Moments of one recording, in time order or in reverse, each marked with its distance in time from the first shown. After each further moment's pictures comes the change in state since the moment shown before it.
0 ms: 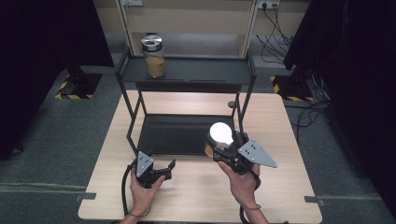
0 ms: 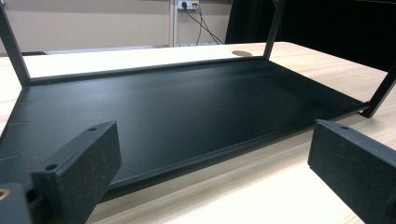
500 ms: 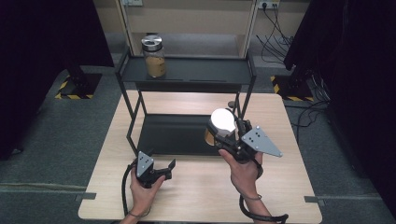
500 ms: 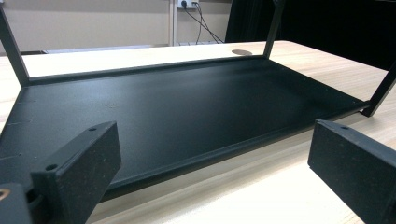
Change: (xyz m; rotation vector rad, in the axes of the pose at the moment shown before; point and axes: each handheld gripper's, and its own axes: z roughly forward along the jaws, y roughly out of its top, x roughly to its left) left arm 0.000 0.001 0.000 0.004 -0.001 0.000; right arm -0.007 0.029 0.016 -0.063 -0.005 -0.012
